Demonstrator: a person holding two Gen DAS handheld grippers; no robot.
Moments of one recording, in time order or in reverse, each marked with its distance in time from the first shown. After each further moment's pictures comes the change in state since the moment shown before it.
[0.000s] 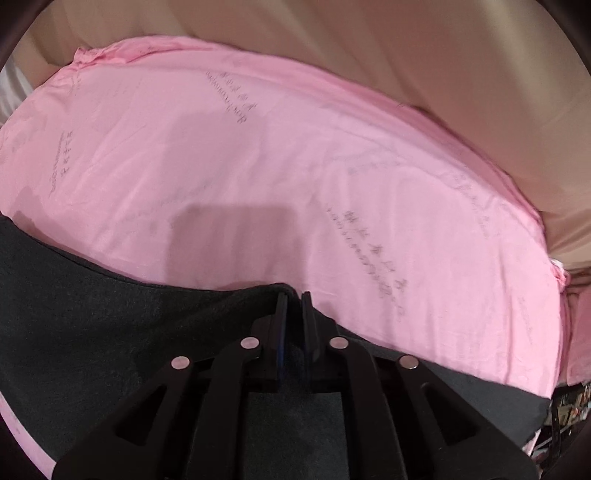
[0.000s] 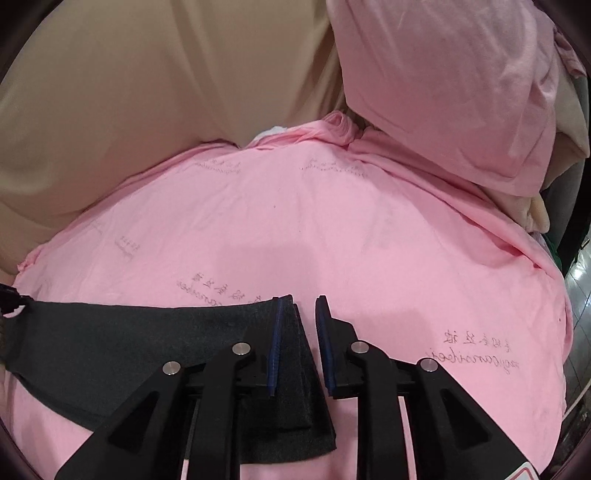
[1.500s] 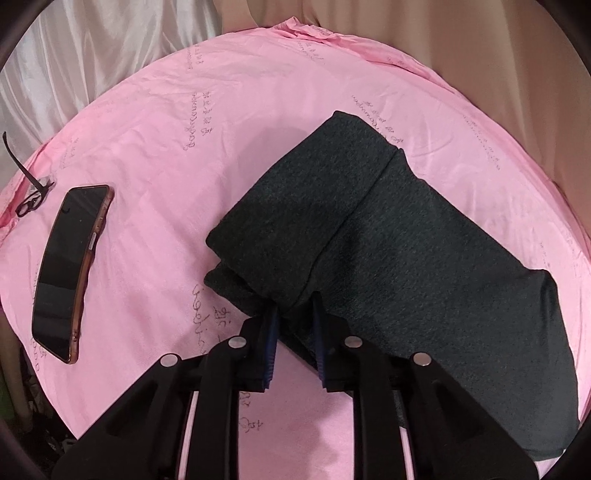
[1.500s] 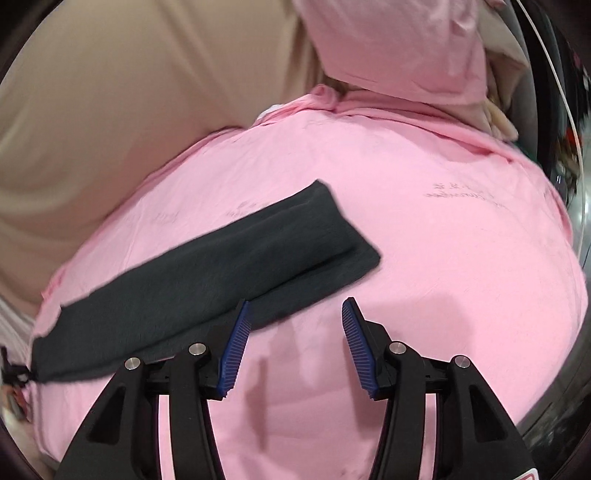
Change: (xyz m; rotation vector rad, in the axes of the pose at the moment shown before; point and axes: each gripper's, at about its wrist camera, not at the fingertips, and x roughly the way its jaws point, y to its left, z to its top) left arm -0.091 0.246 -0.080 -0.250 -0.058 0.318; right arm -0.048 0.008 -0.074 0.263 0.060 0.060
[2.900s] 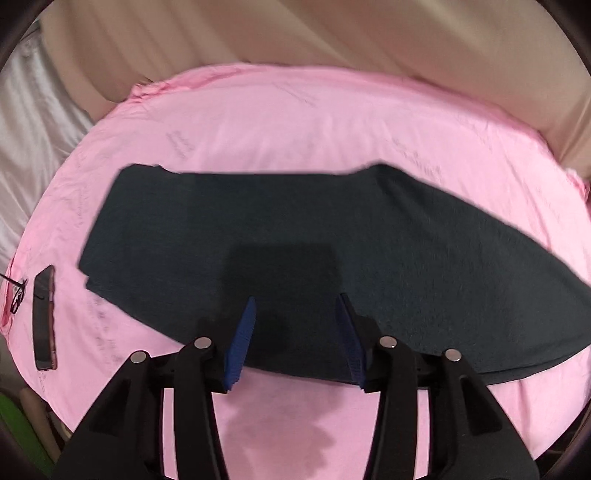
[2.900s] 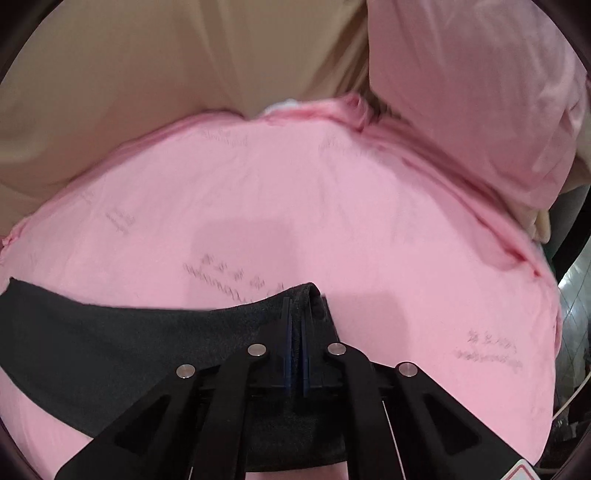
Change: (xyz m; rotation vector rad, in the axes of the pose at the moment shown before) left arm -0.061 -0.178 -0.097 0.458 -0.035 -0.085; right arm 0.066 0.045 0.085 -0.309 -0.040 -0.150
